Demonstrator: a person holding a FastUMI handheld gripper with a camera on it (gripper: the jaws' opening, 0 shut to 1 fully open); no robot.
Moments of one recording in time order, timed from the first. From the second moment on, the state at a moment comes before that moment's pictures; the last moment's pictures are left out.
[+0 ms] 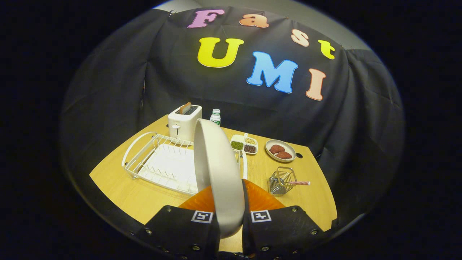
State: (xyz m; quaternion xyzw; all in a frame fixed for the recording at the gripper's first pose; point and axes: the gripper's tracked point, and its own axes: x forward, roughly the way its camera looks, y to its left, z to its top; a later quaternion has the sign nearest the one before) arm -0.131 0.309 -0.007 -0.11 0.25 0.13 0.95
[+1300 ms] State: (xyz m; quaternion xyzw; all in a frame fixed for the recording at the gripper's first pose) arm -0.187 0.282 -0.173 0.23 0.45 0.10 0.85
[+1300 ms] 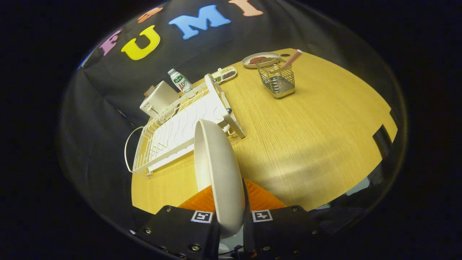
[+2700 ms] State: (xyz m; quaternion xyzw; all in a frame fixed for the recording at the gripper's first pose) arm -0.029 0.155 -0.092 0.31 0.24 -0.07 0.92
